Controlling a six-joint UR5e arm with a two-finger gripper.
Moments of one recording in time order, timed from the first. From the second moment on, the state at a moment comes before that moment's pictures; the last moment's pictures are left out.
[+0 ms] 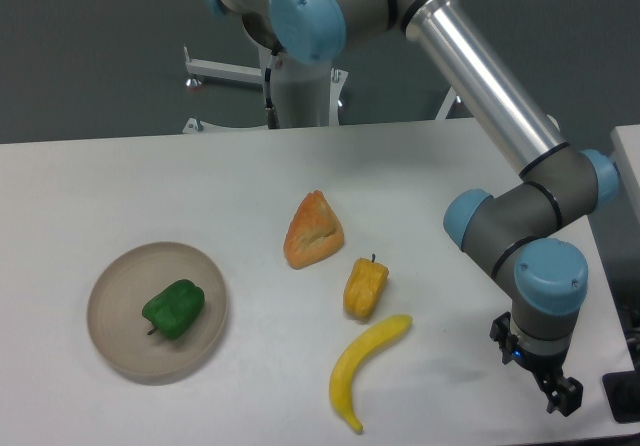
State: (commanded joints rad) arm 2.37 -2.60 -0.67 -1.16 1.62 1.55
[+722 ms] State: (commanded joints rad) arm 2.32 -2.44 -0.83 -1.25 1.57 1.41
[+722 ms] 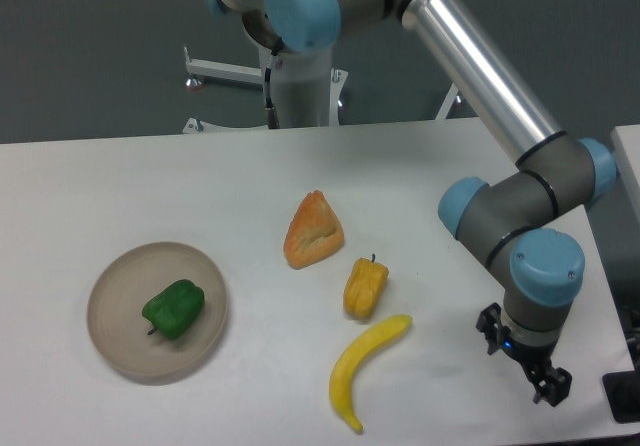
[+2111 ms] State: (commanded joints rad) arm 1.95 -2.10 -1.40 -1.14 1.33 0.54
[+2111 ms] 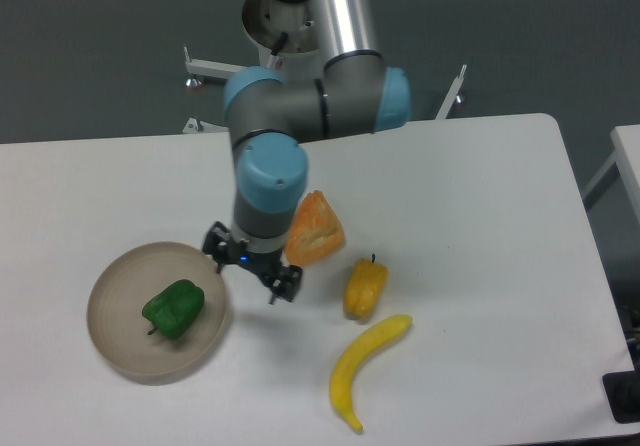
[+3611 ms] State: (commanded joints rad) arm 1.87 -2.17 -1.41 -1.01 1.33 0.52
